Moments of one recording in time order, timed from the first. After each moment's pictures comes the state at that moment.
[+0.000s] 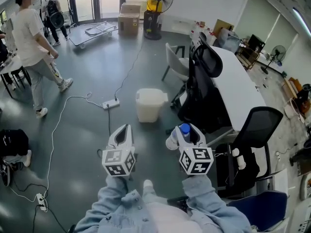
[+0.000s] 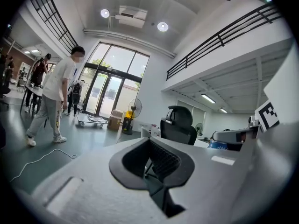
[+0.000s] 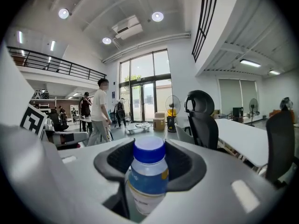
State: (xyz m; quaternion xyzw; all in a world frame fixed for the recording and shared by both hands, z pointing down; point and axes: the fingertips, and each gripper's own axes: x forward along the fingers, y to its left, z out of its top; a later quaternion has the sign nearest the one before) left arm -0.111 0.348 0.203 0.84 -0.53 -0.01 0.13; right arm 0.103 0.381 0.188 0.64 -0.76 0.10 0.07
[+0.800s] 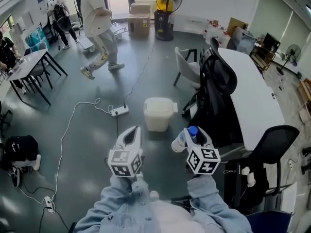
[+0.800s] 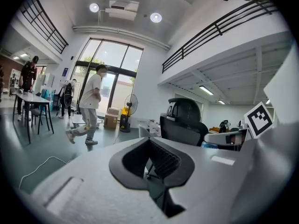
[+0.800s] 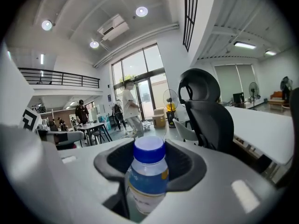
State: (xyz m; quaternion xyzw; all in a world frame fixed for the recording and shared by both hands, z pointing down) left arm -0.042 0.220 0.205 0.85 -0.52 0.04 0.12; right arm 0.174 0.239 0.223 0.63 -0.75 0.17 0.04
